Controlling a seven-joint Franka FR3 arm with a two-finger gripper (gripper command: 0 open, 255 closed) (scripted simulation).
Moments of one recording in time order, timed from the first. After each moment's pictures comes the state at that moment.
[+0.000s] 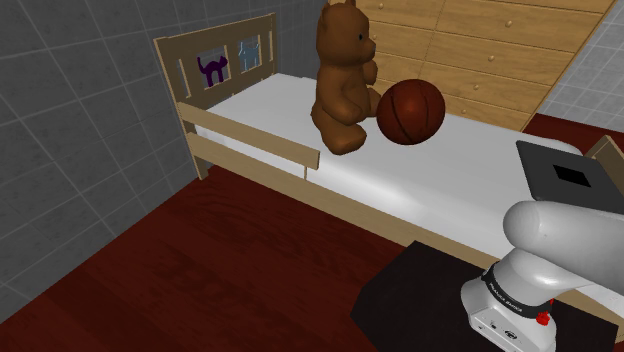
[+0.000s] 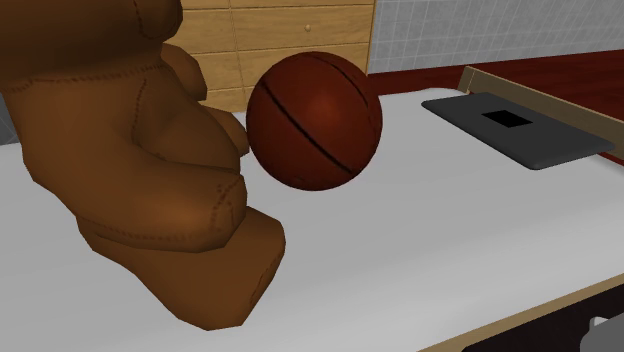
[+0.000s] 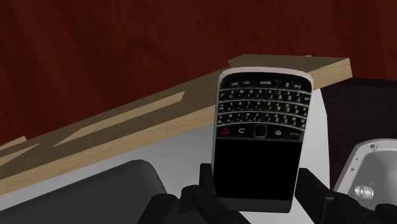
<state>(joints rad) -0.90 -1.02 -1.04 -2.49 -0.78 1.75 -1.48</state>
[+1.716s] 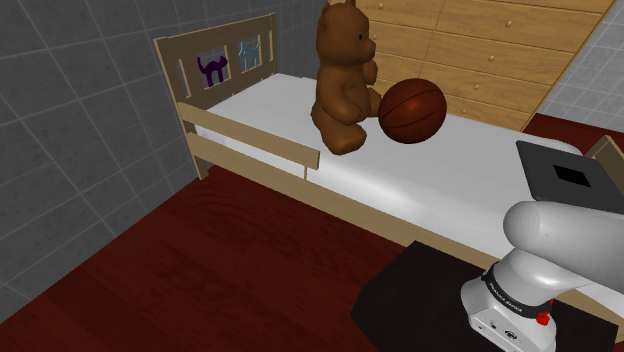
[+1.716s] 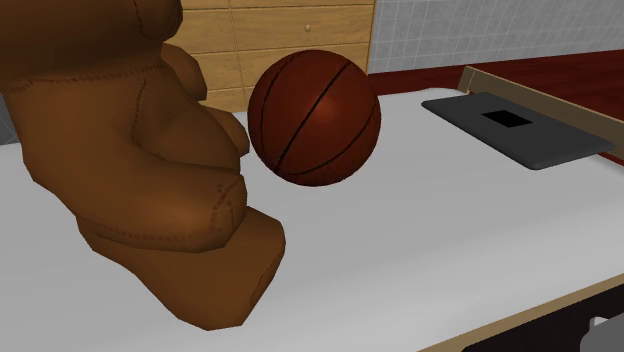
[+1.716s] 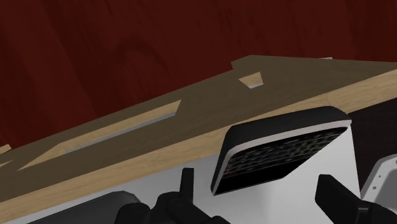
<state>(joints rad) -0.89 -1.00 -1.17 -2.57 -0.88 1.87 -1.46</state>
